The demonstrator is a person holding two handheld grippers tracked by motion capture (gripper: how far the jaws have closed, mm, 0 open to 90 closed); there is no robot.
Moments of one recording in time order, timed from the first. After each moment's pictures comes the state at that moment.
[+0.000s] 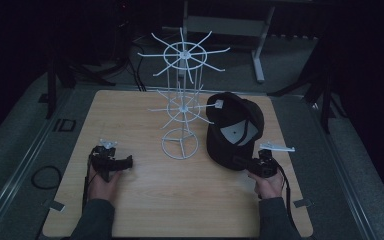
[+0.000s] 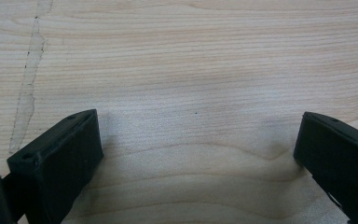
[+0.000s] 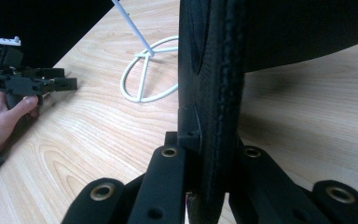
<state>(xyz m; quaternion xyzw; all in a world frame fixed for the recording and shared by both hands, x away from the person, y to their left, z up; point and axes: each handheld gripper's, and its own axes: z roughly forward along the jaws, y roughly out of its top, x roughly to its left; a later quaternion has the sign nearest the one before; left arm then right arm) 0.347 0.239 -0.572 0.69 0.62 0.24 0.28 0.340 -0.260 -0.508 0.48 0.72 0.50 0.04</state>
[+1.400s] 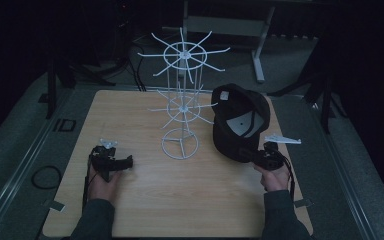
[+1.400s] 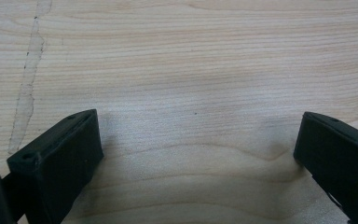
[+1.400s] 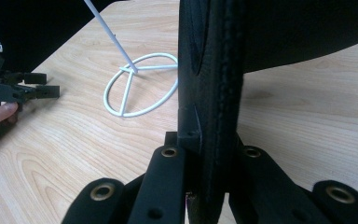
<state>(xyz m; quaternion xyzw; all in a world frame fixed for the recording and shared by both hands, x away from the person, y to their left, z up) 0.347 0.239 -0.572 0.69 0.62 0.24 0.28 0.351 -0.269 -0.483 0.47 0.73 0.48 0.08</state>
